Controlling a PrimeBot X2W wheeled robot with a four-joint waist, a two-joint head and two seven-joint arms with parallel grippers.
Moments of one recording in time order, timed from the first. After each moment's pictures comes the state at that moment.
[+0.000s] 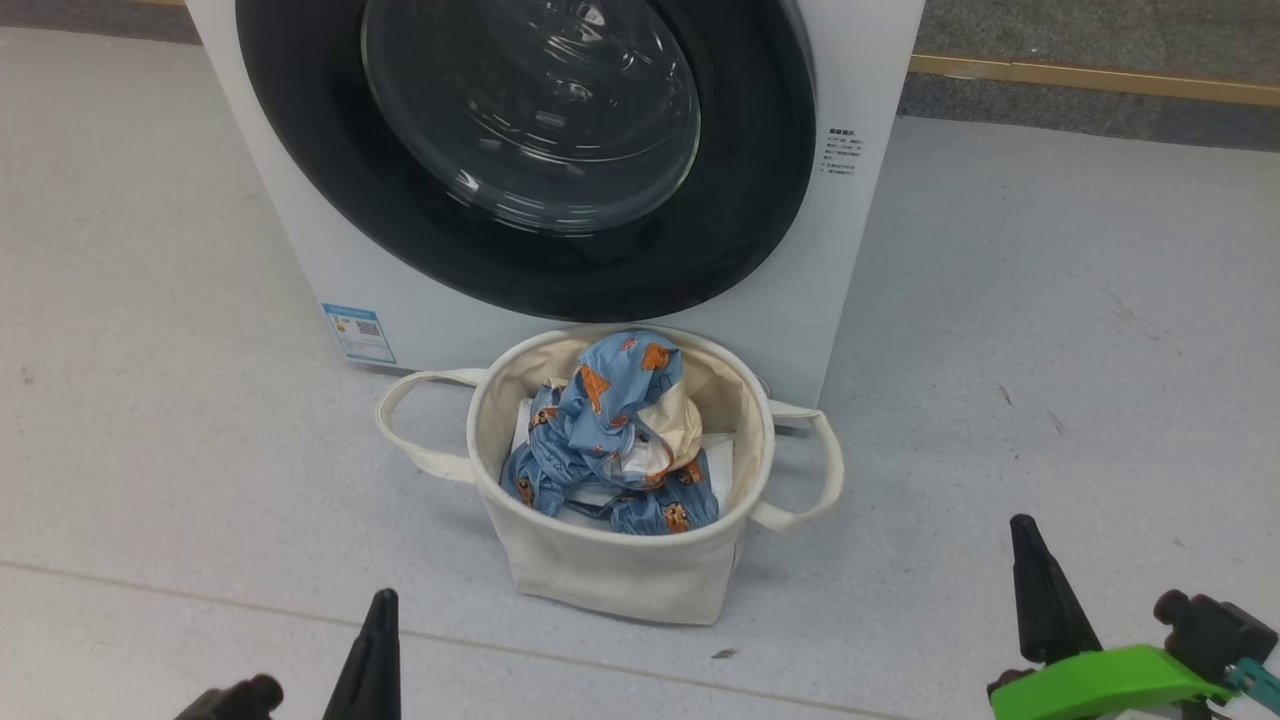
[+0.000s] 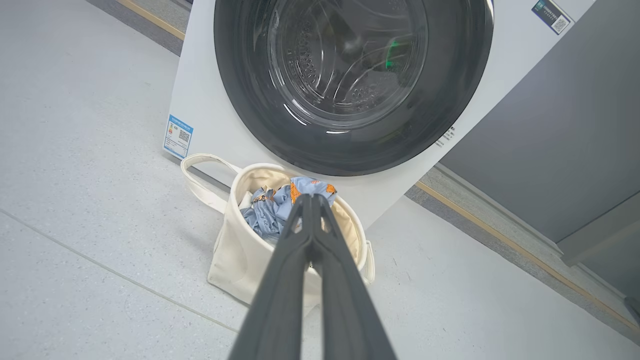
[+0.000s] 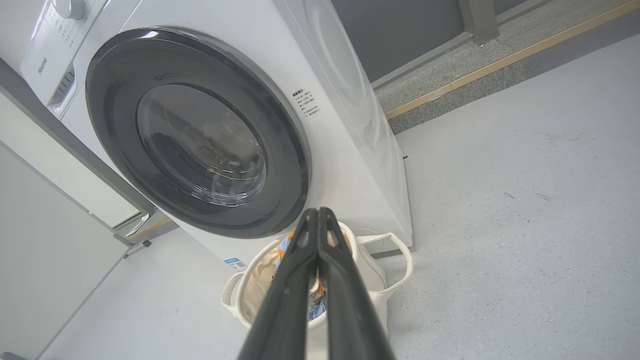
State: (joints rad) left arm 0.05 0.06 -0.11 0.20 -0.55 -0.07 -0.18; right arm 0.02 -0.05 0.01 0.19 0.57 0.13 -0.18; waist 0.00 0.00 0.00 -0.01
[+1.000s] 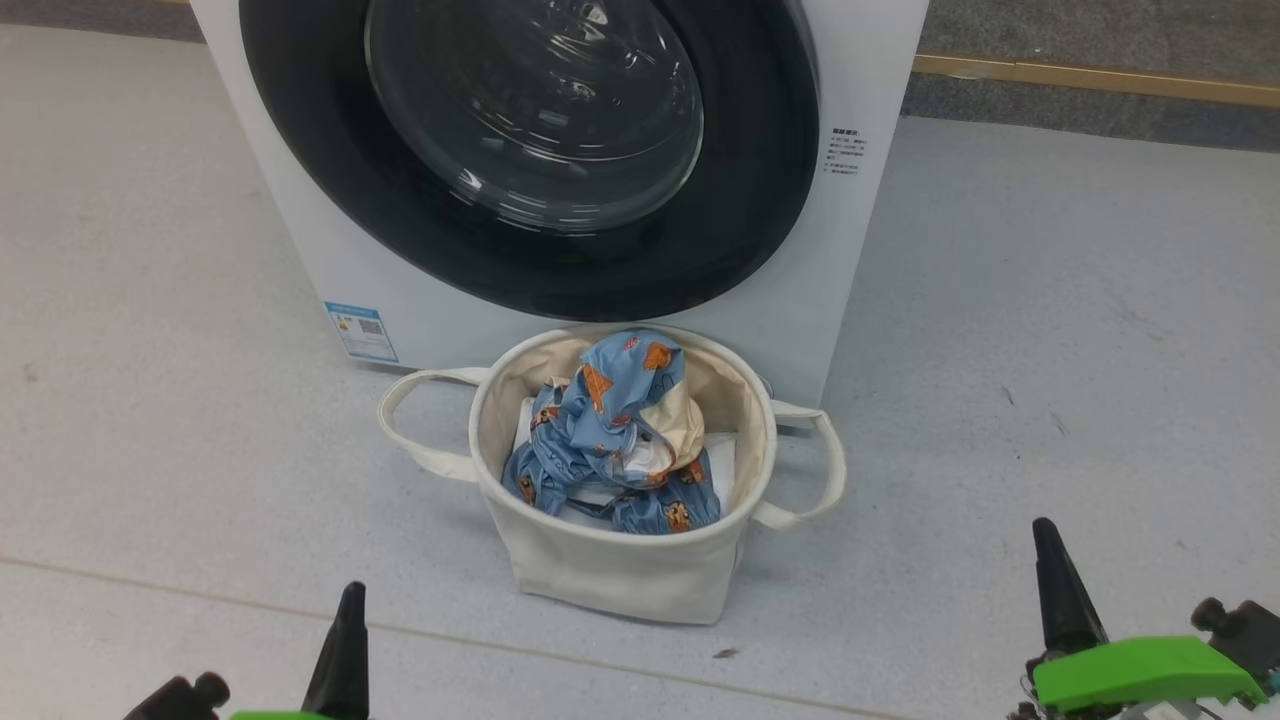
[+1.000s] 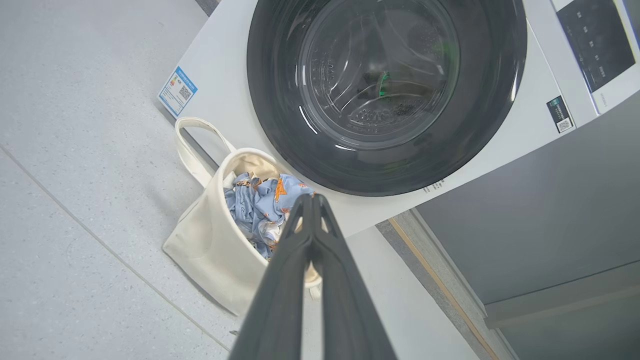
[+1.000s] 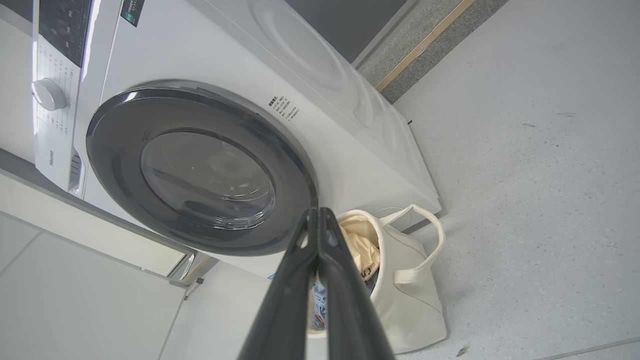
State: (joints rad) left arm 0.02 0.06 -0.06 0.22 -0.91 -0.09 -0.09; right arm 0.00 -0.06 -0.02 0.21 0.93 0.13 -0.10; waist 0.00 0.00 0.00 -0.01
